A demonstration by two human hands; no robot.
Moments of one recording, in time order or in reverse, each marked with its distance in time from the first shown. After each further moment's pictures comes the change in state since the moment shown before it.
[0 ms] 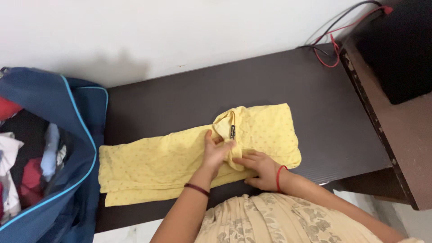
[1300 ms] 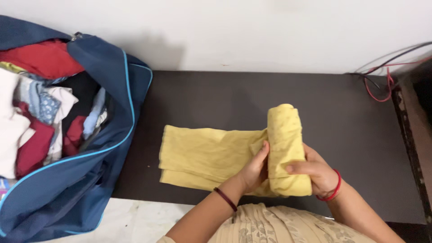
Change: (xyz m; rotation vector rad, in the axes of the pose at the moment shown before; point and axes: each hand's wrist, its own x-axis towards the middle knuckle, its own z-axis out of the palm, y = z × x) left_hand -0.040 -0.010 0.043 -0.192 -0.571 0.014; right_hand 0.030 -0.020 -0.092 1.463 0.008 0.559
